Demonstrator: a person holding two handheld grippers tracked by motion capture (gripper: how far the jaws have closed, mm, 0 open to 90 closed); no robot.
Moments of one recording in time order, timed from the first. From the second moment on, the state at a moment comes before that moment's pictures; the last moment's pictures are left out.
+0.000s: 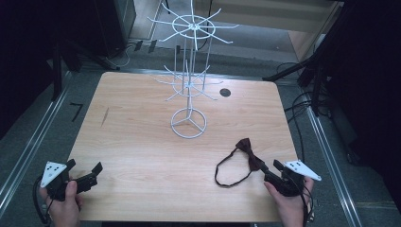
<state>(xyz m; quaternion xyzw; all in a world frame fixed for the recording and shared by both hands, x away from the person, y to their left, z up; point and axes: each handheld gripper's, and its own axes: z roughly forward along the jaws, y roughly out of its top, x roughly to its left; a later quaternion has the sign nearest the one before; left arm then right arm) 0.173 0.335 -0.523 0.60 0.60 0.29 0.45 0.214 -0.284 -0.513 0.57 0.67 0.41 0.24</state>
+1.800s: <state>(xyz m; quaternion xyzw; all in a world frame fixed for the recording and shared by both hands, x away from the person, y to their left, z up) 0.175 0.333 -0.523 0.61 0.59 0.29 0.44 0.263 -0.247 -0.536 0.58 0.71 0.35 0.17</state>
